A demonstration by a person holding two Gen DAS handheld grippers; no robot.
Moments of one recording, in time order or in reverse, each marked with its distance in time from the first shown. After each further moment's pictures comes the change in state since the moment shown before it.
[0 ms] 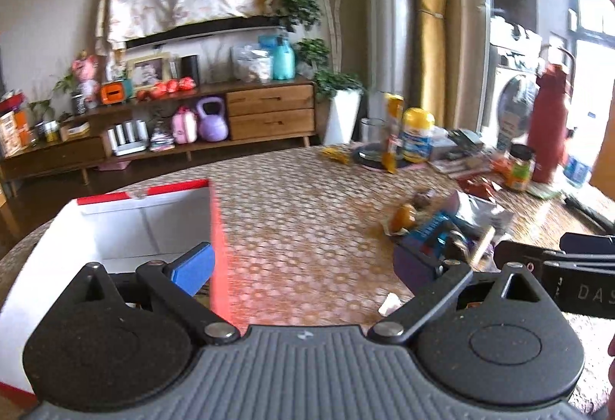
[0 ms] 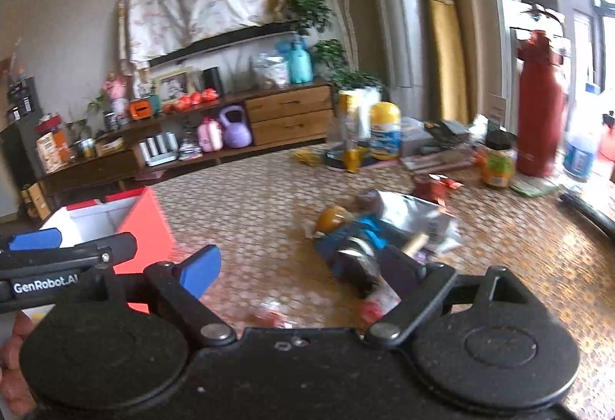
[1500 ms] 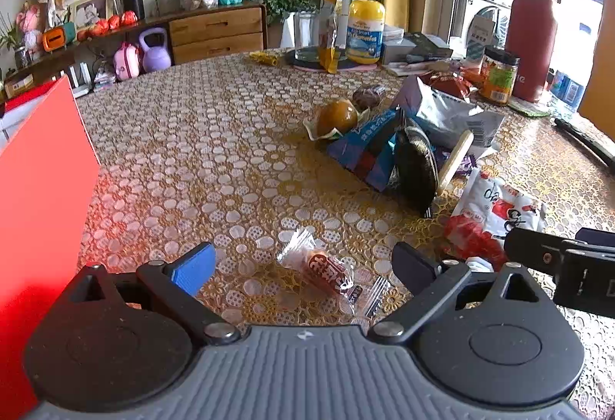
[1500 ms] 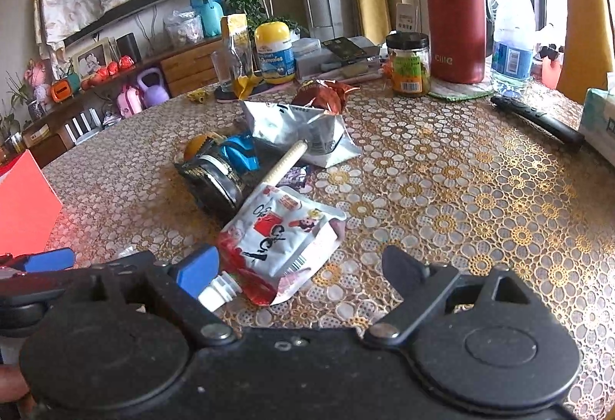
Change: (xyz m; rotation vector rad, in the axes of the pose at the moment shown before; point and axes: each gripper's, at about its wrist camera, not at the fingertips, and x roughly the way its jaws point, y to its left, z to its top) left arm 0.112 -0.071 -0.055 0.017 0.218 -0.112; right arm 0.049 -0.086 -0.052 0.124 0.147 -0.177
